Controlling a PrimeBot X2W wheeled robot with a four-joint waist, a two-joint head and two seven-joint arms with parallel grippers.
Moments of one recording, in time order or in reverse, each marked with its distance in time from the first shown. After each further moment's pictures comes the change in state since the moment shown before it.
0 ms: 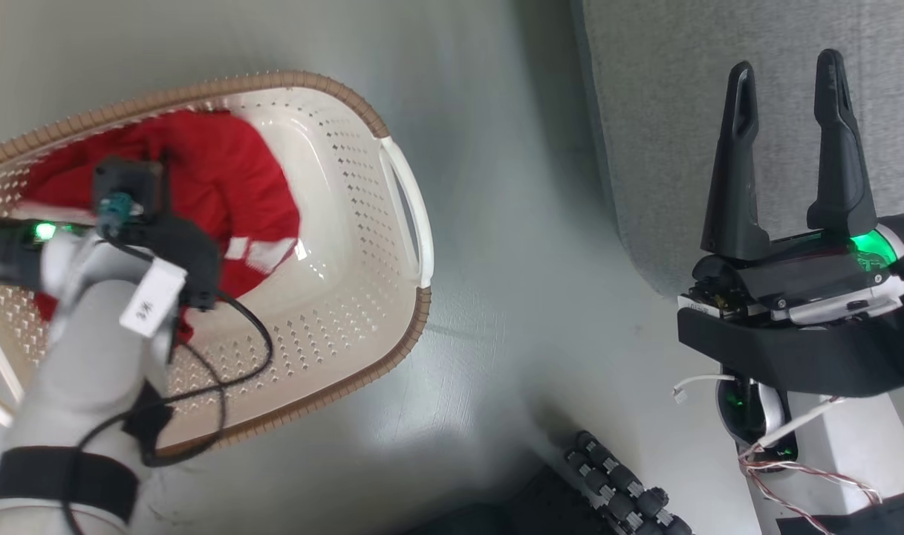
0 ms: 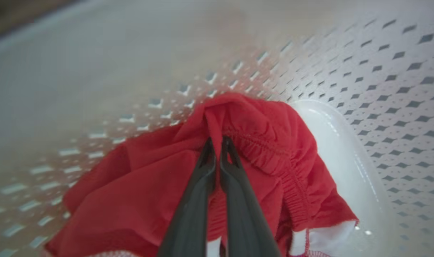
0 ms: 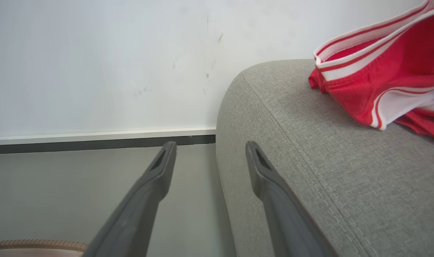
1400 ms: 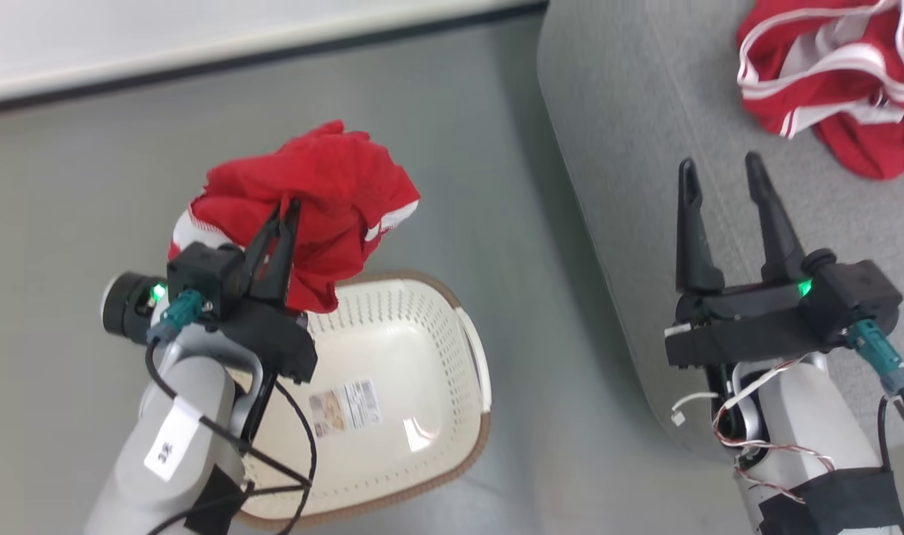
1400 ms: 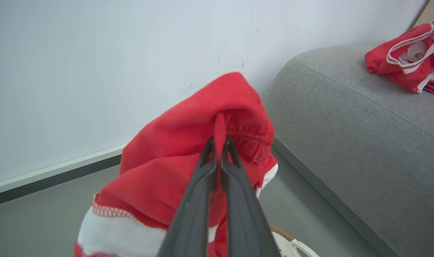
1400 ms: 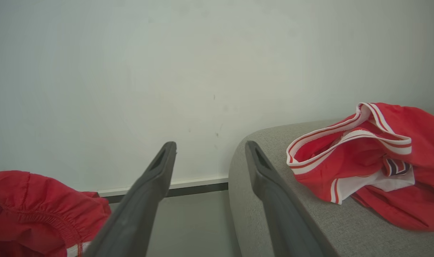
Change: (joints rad) left arm 0.272 -0.085 -0.019 -0.381 -0.134 -0.166 -0.090; right arm -0.012 -0.002 -0.066 0.414 0.003 0.083 0.000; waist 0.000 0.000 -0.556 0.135
